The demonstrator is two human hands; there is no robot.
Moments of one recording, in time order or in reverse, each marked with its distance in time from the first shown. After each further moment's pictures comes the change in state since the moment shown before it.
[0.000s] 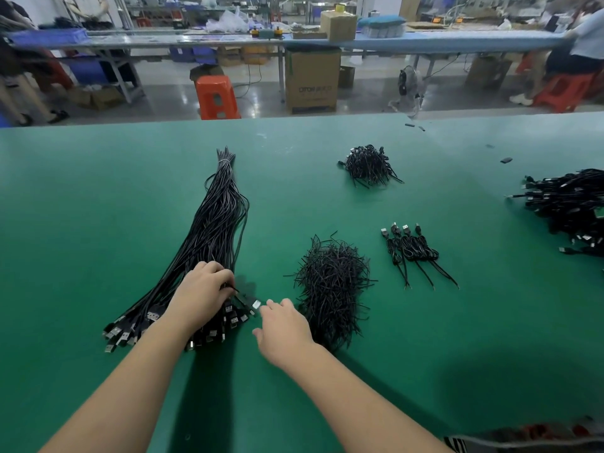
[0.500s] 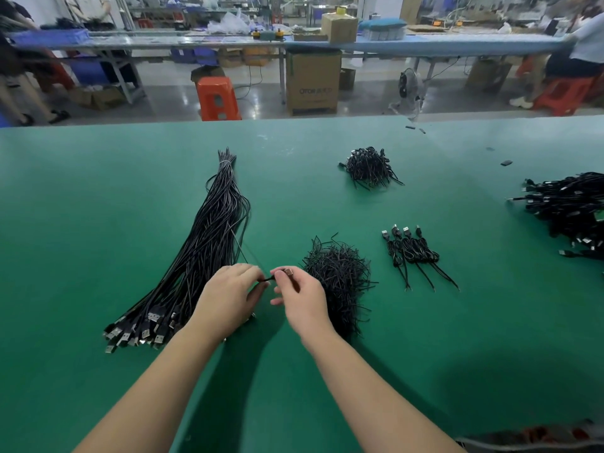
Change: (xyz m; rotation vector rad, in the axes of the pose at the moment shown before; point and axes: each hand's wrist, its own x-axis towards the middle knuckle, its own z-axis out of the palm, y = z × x) left_hand -0.006 0.055 -0.009 -0.086 0.263 0.255; right_hand -0.001 0.011 -0.041 1.235 0.409 0.142
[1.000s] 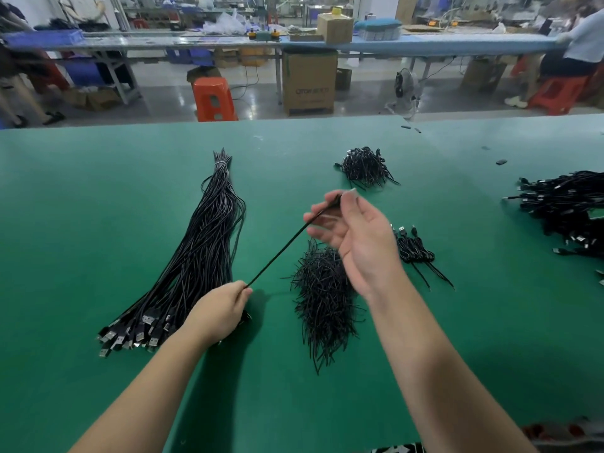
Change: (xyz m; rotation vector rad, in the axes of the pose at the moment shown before) left_hand -0.013 -0.015 0.014 -0.180 -0.429 -0.440; right_hand -0.002 -0.120 -0.082 0.618 -0.102 -0.175
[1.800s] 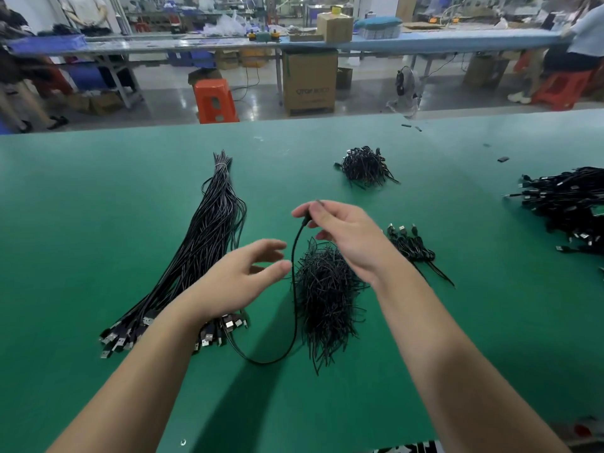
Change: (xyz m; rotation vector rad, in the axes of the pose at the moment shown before) left_hand -0.020 0.094 -0.081 -0.515 -0.114 0.213; right_hand 0.026 0.002 -0.015 -0.610 -0.186 0.082
